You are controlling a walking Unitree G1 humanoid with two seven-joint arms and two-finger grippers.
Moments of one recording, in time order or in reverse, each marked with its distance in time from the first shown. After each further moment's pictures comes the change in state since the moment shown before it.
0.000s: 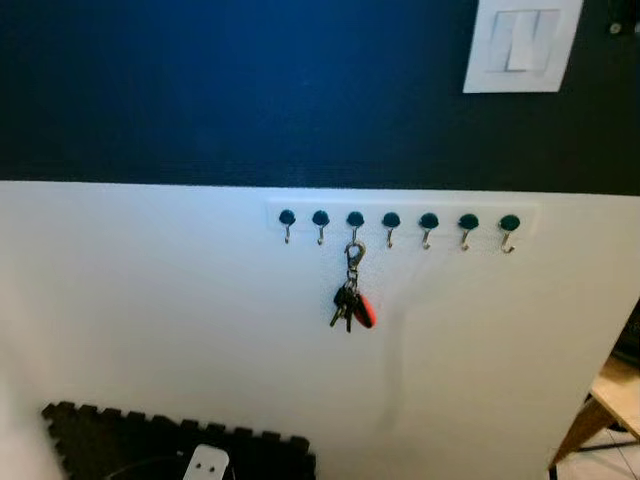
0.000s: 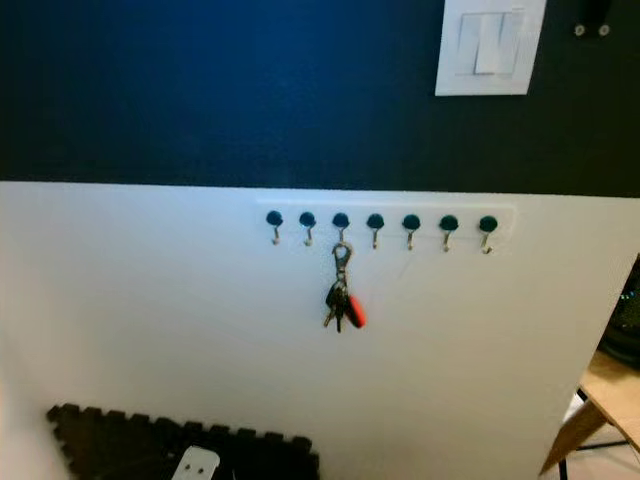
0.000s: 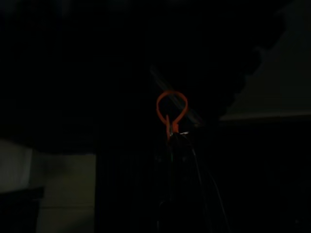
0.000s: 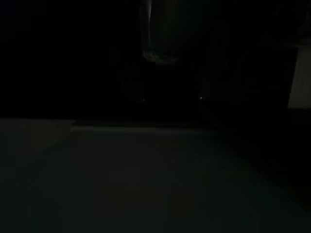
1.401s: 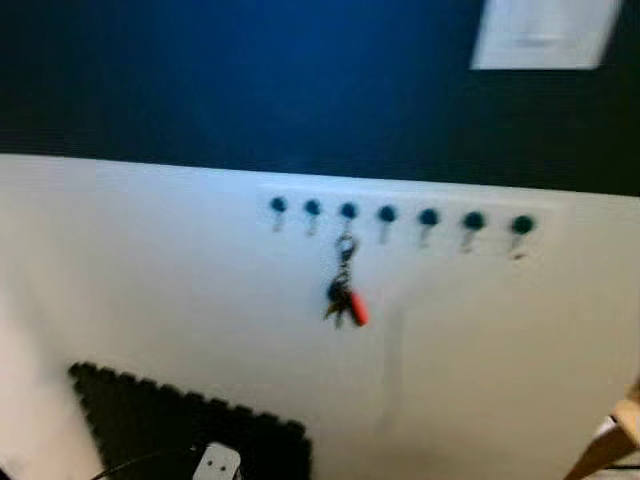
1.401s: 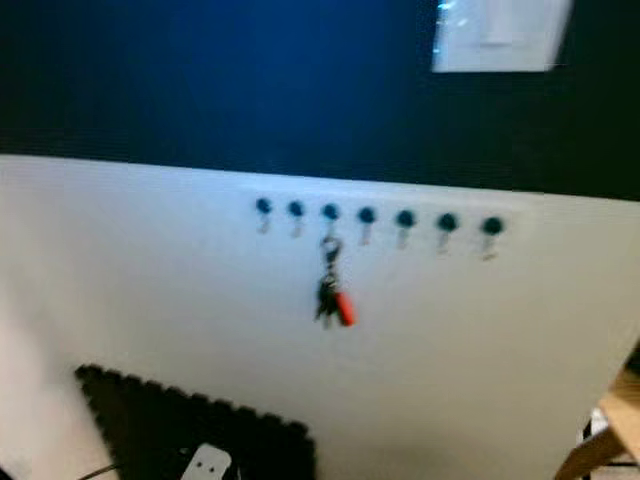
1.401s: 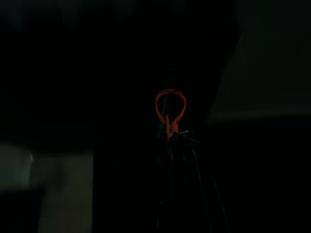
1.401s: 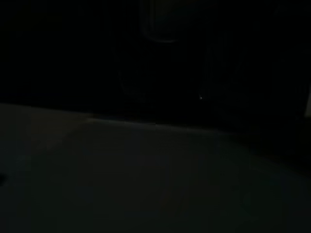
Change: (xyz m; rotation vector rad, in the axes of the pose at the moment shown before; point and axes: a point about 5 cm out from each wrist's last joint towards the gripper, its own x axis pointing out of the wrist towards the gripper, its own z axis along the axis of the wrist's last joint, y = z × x) left arm 0.004 -0.003 0.017 0.108 -0.077 -0.049; right arm 0.002 -0.009 0.012 0.005 -0.043 -0.024
